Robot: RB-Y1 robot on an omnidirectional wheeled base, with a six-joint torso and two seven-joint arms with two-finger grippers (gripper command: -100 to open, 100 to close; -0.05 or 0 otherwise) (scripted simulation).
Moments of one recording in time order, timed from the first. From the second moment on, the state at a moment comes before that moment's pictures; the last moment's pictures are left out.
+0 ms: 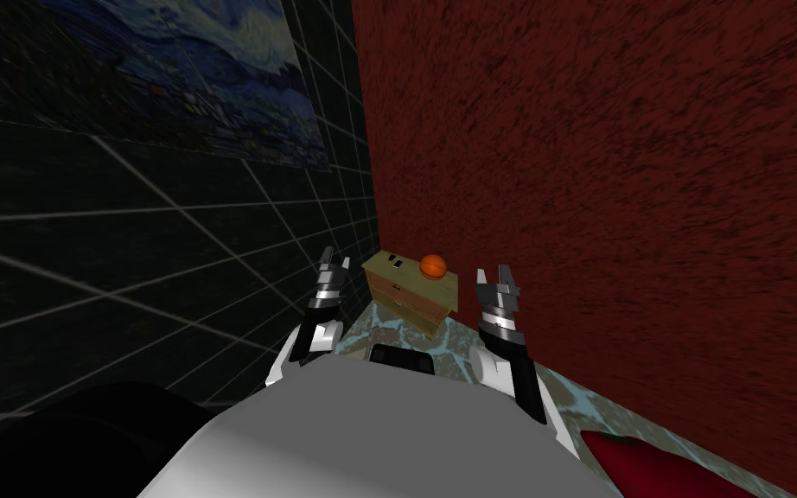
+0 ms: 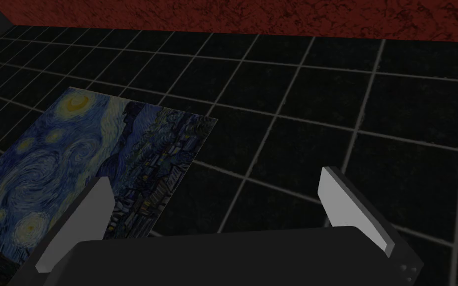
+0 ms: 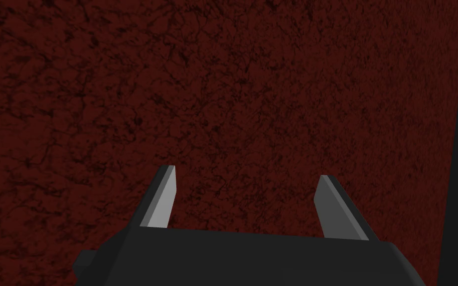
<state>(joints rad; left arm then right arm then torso) 0.49 0.02 0.04 -2.28 -0.05 -0.35 0.12 0.49 -0.01 0.00 -2.24 -0.02 -0.44 -0.12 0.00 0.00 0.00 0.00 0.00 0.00</state>
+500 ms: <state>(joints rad) 0.49 0.02 0.04 -2.28 -0.05 -0.35 0.12 0.49 -0.01 0.00 -2.24 -0.02 -0.44 -0.12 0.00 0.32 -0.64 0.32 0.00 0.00</state>
